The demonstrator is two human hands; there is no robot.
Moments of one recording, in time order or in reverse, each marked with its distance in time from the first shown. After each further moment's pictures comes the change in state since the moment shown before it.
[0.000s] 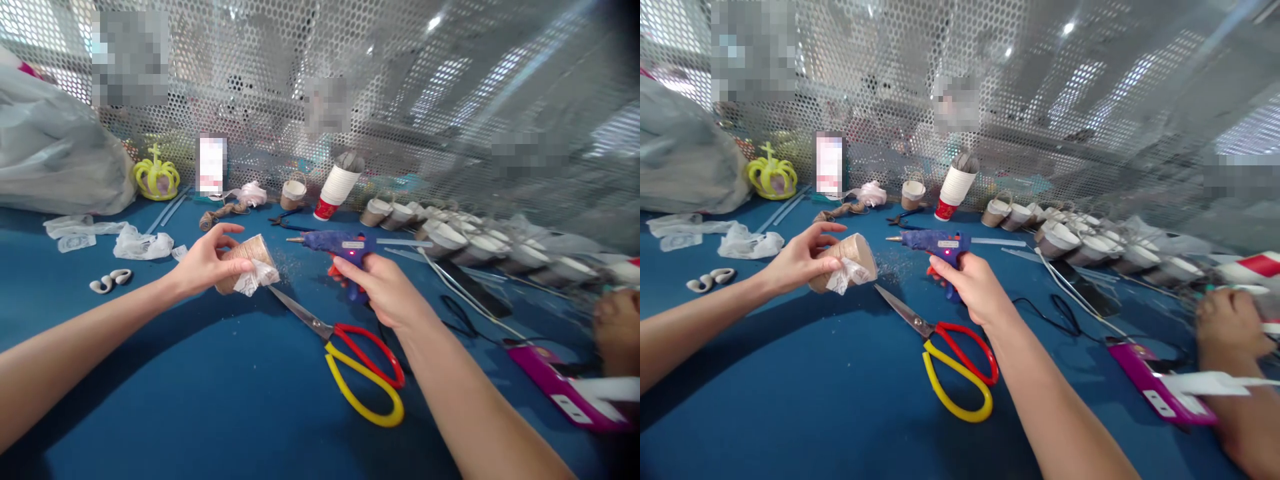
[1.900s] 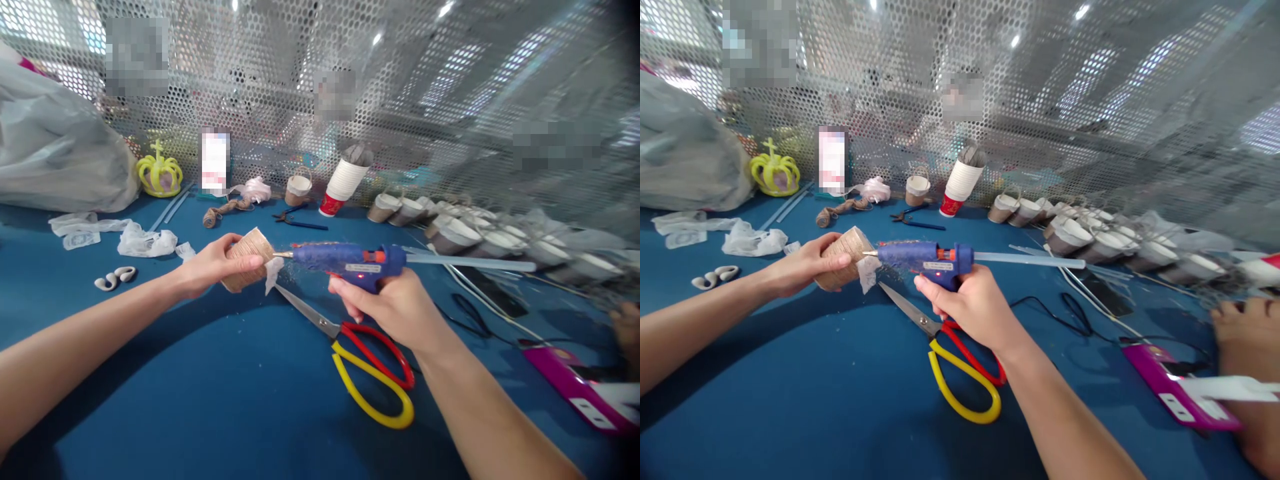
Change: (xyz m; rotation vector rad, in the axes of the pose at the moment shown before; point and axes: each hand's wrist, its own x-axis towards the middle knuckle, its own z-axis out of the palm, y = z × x) left_hand 0.000 0.002 0.005 -0.277 -0.138 -0.289; right_hand -0.032 -0.019 0.010 -0.282 -0.136 -0.224
